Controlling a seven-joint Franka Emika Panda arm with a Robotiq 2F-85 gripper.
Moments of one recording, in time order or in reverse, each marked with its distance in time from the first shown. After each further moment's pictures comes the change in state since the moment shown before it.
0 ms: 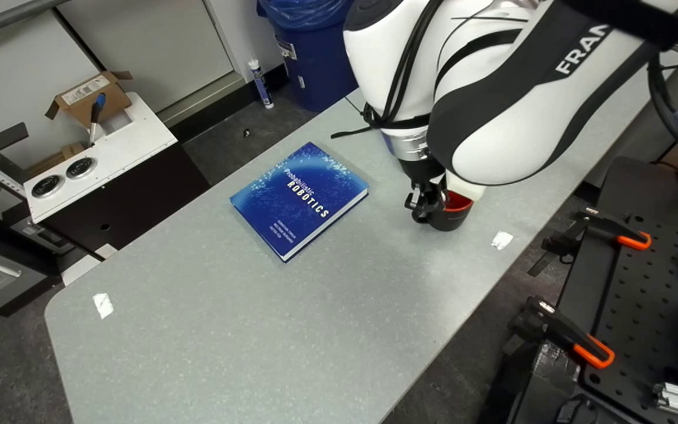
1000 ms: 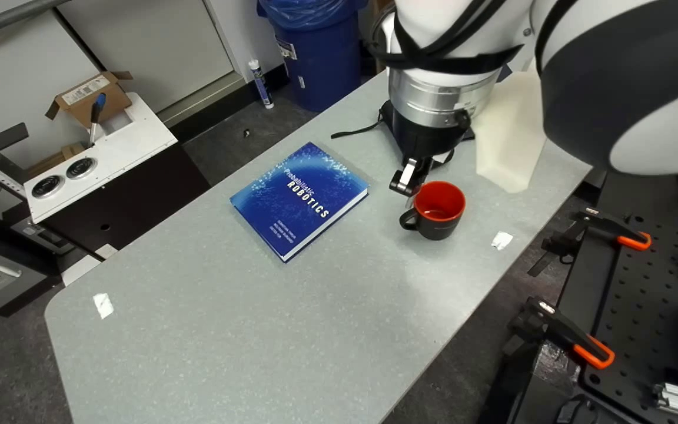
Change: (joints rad) arm 0.000 -0.355 0.097 -0.198 -0.043 0.167 0.052
